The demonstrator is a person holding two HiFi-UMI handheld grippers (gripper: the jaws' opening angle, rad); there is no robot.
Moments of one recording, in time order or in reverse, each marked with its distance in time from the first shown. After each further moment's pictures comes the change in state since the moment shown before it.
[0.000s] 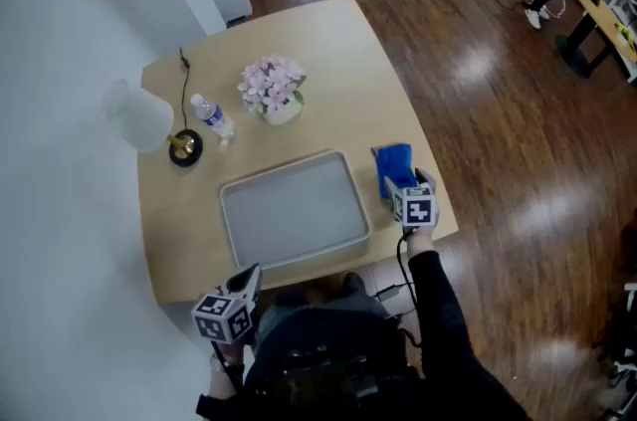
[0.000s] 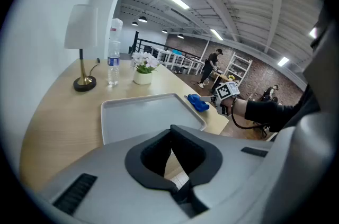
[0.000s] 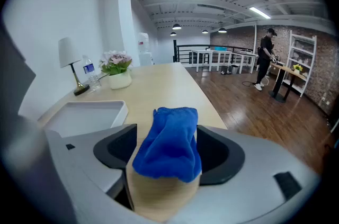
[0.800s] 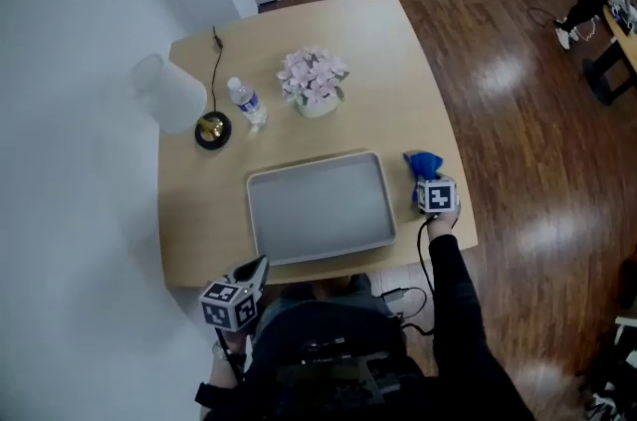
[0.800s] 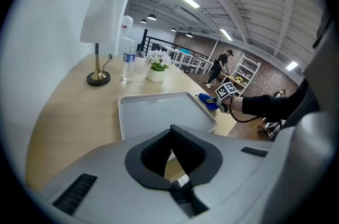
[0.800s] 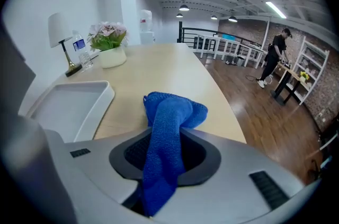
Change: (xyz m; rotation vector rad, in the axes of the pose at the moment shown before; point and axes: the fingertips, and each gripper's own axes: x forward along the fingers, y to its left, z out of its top) left arm -0.002 0.046 -0.005 -0.065 0.013 0.042; right arm 0.056 -0.007 -0.010 -0.033 0.216 0.010
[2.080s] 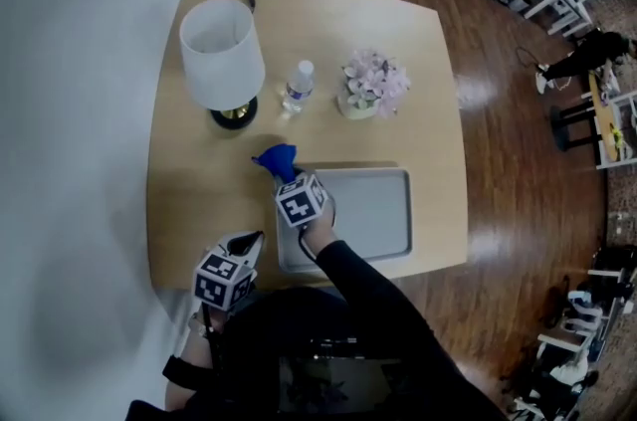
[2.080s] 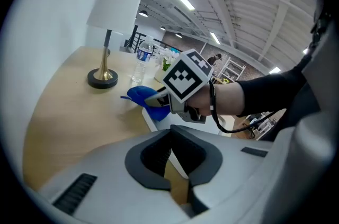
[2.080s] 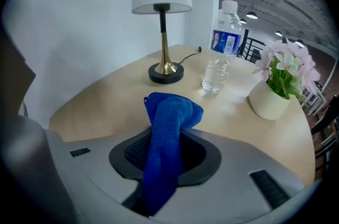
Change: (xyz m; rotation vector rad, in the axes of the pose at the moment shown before) left arm 0.012 0.139 0.025 0.020 -0.005 -0.169; right arm 0.042 0.497 0.068 -0.532 0.044 0.273
